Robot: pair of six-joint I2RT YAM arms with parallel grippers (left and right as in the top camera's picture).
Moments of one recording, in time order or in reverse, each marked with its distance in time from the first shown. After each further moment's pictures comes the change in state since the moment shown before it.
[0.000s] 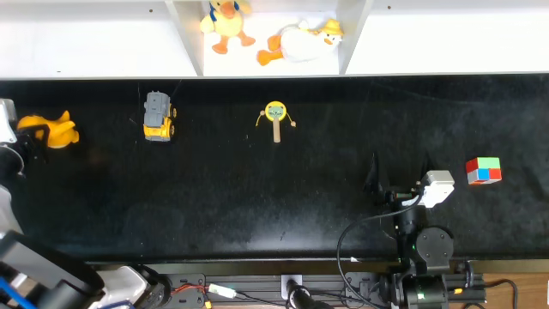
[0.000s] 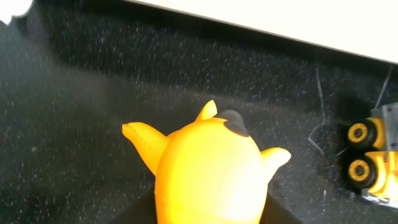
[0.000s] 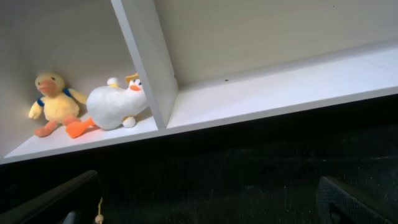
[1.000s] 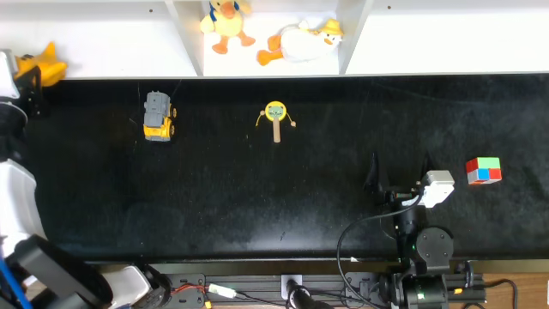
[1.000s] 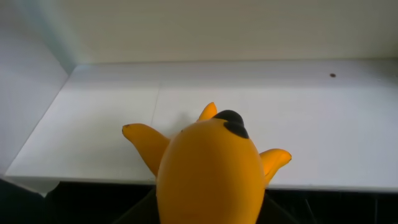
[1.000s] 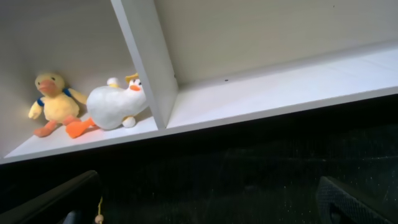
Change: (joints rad) left arm -0.199 -0.025 -0.001 0.473 -0.050 -0.156; right arm 0.000 0.000 0.000 0.000 0.001 0.000
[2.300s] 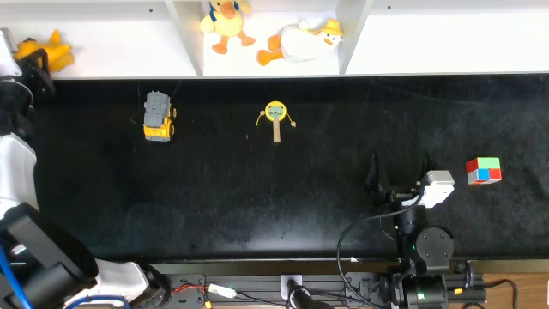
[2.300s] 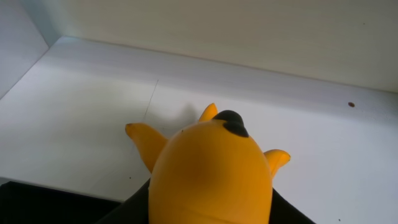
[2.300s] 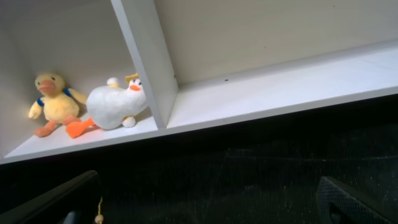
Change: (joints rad) left arm -0.067 0.145 0.122 -0.011 -0.098 -0.190; right arm 0.000 0.000 0.000 0.000 0.000 0.000
